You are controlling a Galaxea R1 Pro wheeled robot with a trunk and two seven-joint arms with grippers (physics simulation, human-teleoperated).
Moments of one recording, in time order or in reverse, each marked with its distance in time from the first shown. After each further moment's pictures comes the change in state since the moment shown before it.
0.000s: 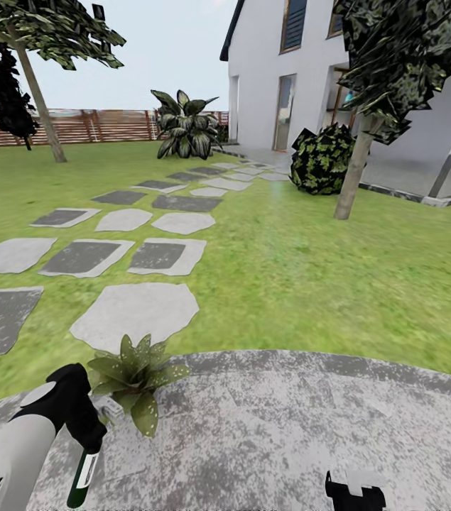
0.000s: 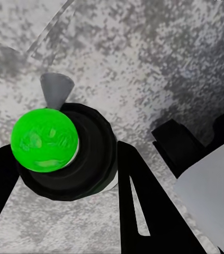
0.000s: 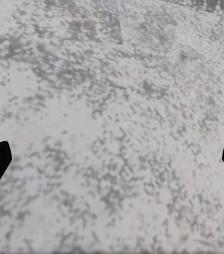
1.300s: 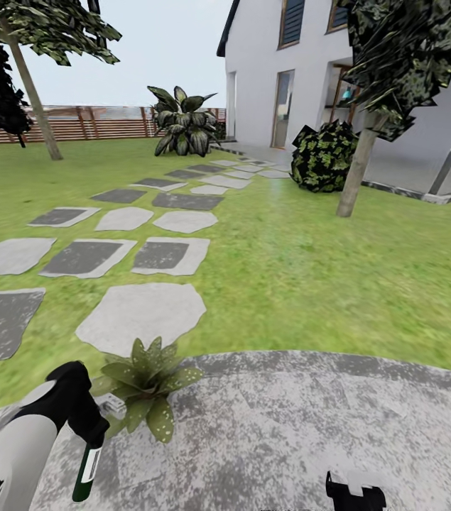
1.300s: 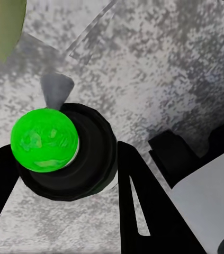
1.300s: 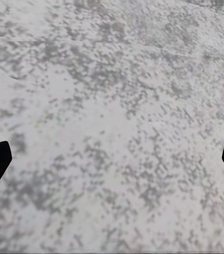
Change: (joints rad) left arm 0.008 -0.014 0.025 -0.044 0.003 0.042 0.003; right arm 0.000 -0.002 0.000 0.000 0.002 0.000 0.001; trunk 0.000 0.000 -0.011
